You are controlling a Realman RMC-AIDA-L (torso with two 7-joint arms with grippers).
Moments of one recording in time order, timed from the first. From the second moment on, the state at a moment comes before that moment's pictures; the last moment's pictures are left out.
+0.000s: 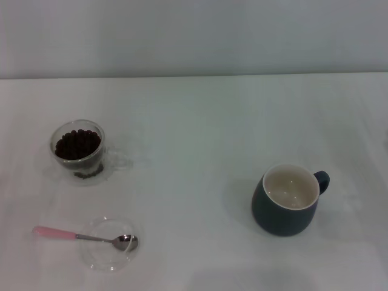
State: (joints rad) left arm -0.32 -2.09 0.56 -0.08 0.72 1.42 -0.21; right arm 0.34 2.01 -0.44 0.06 -0.90 -1.33 0.29
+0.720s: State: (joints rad) left arm -0.31 -2.09 0.56 -0.08 0.69 1.45 -0.26; right arm 0.25 2.01 -0.73 0.13 -0.91 -1.41 0.30
